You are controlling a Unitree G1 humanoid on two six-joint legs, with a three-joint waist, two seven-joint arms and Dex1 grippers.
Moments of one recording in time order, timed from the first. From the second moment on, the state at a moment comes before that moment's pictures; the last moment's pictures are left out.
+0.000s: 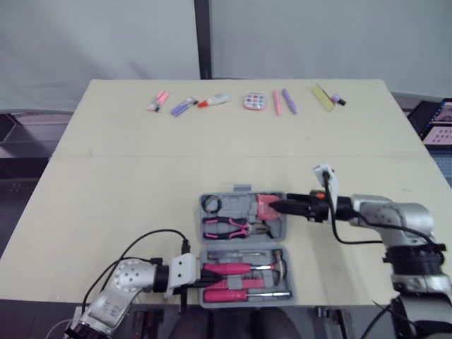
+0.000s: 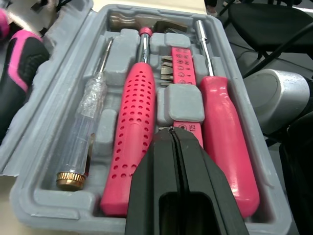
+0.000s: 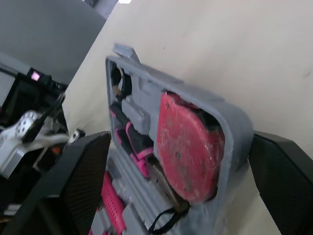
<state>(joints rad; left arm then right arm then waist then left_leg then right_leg) 0.05 0.57 -0.30 -0.07 -0.11 -0.12 -0.97 -0.44 -0.68 -0.07 -0.04 0.67 1.09 1.03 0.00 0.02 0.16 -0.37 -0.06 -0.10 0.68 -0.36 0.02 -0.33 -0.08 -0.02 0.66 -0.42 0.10</state>
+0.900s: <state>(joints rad) 0.60 0.80 0.56 -0.49 -0.56 0.37 -1.02 0.35 -1.03 -0.39 -0.64 0.63 0.72 1.23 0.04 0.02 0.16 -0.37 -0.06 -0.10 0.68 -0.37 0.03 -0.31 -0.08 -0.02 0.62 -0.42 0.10</state>
